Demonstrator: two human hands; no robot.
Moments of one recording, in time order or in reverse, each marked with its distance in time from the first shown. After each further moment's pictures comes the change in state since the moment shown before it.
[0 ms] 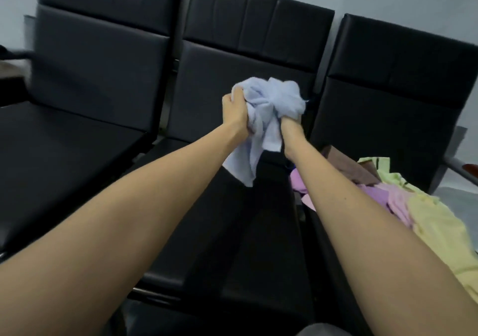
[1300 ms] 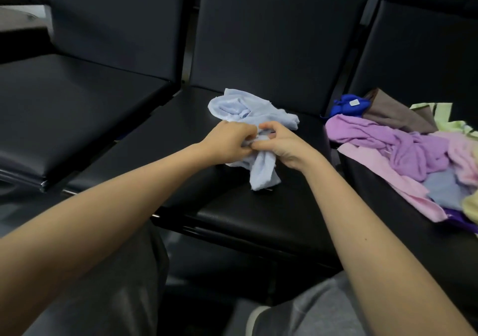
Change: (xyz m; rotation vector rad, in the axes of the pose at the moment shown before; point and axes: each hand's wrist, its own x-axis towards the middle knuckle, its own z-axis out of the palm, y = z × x) left_hand -0.073 -0.083 -0.159 1.539 -0.551 0.497; right_hand -0.086 0.120 0.025 -0.273 -0.549 0.156
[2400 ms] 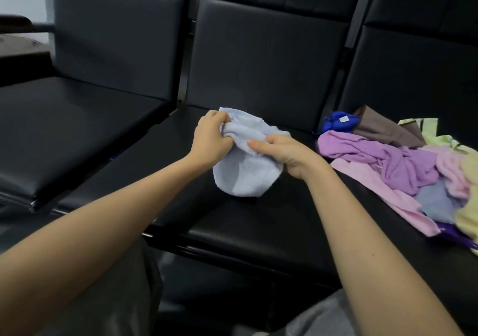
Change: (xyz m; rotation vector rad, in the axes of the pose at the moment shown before) left_hand 0.006 0.002 -0.013 -0.396 0.475 -0.206; right_hand -0.013 -0.016 -0.023 -0.099 -0.093 -0.104
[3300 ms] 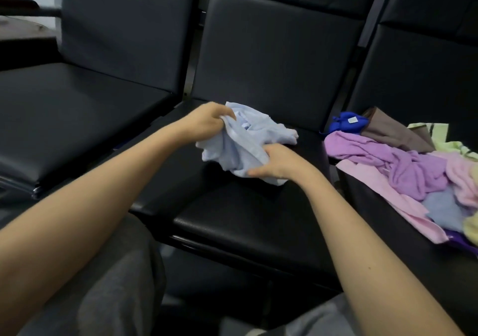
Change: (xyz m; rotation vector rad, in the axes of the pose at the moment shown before) left_hand 0.023 0.003 -0.044 0.152 -0.385 -0.020; right_hand 0.006 0.003 0.026 -0.769 0.027 -0.021
